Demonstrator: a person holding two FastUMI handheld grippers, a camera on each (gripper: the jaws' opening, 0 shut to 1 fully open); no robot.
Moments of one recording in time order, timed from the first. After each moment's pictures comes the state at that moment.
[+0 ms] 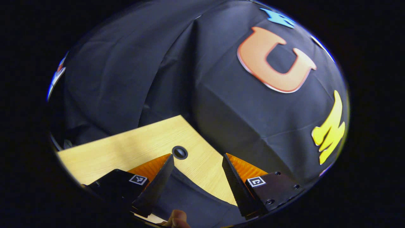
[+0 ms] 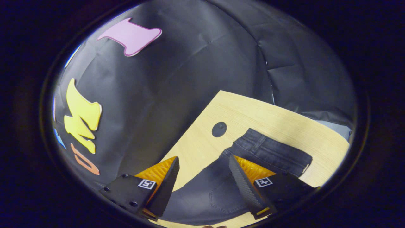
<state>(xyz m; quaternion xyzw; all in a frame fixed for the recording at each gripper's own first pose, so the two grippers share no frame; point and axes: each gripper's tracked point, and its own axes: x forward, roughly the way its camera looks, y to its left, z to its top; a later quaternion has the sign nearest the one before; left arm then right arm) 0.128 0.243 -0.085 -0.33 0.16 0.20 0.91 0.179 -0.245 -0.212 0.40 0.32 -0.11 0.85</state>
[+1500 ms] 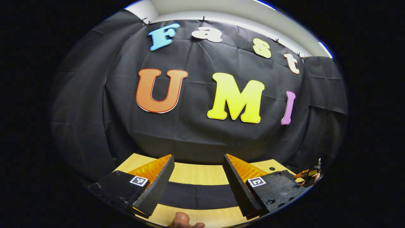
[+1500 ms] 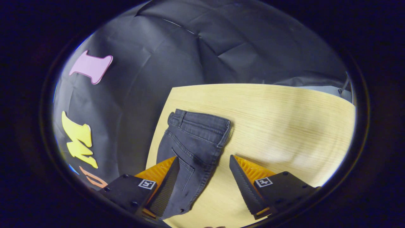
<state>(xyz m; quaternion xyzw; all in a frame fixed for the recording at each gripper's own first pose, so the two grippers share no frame) -0.019 0.037 0.085 -0.09 0.06 -0.02 0.99 0.053 -0.299 -0.289 0.50 0.33 -0.20 0.77</state>
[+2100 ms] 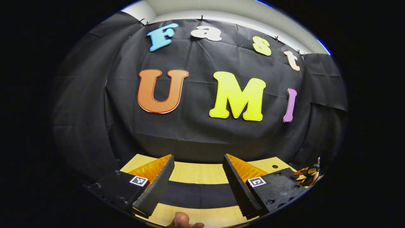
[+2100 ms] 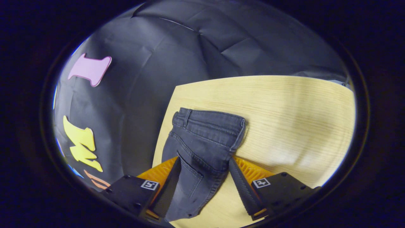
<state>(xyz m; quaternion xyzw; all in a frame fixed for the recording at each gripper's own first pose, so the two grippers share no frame) -0.020 0.051 0.086 -0.08 0.07 0.00 0.99 0.077 -0.293 -0.298 0.52 0.32 -0.19 0.77</state>
